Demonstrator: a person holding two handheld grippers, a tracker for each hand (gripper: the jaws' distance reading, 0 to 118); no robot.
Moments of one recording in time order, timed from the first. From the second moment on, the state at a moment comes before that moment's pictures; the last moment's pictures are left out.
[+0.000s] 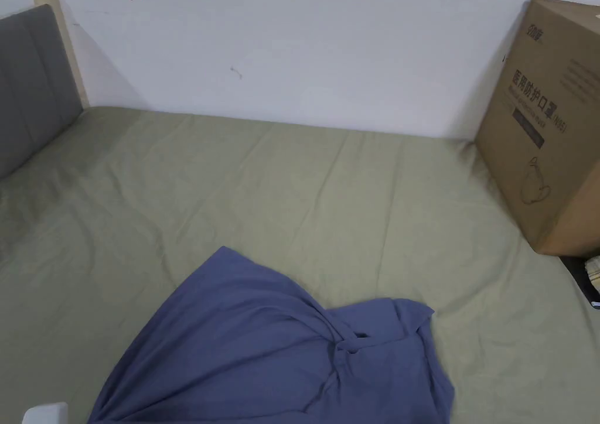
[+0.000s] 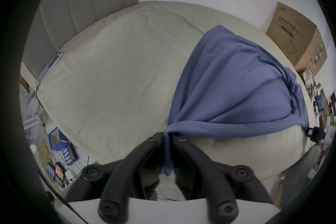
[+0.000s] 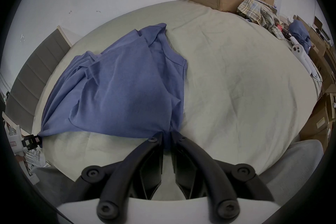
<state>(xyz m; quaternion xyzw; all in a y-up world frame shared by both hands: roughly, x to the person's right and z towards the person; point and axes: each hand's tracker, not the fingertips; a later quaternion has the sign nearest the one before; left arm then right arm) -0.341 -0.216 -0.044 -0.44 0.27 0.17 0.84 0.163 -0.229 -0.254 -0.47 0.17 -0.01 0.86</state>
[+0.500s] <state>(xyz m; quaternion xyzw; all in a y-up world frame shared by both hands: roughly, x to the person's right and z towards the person) -0.288 -0.037 -0.061 -0.14 0.22 0.13 0.96 0.162 -0.025 -0.230 -0.16 0.17 0.04 0.97</state>
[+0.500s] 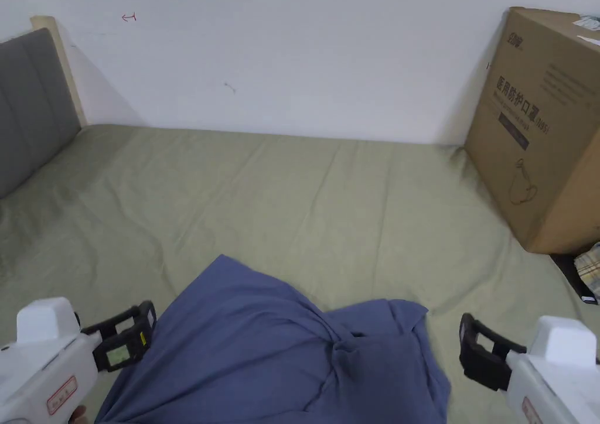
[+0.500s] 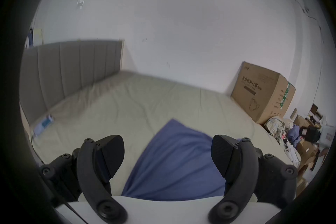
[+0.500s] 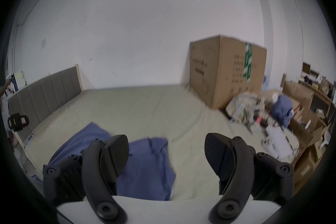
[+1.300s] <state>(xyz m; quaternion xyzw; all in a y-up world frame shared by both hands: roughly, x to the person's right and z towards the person) -0.282 -0.054 -0.078 -0.20 0.18 0.10 0.96 0.150 -0.010 -0.224 -0.13 0.18 0.04 0.97</state>
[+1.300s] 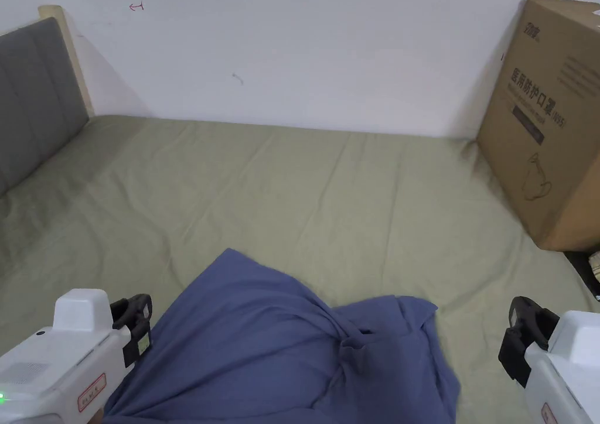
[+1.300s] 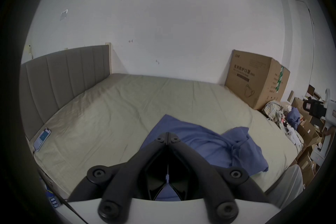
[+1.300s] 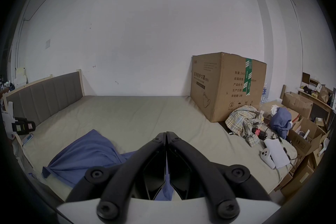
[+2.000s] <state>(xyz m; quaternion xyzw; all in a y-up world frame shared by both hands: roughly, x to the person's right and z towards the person) -0.381 -0.143 -0.403 -0.43 0.13 0.08 0.89 0.138 -0.078 -0.326 -0.22 0.16 0.05 0.96</state>
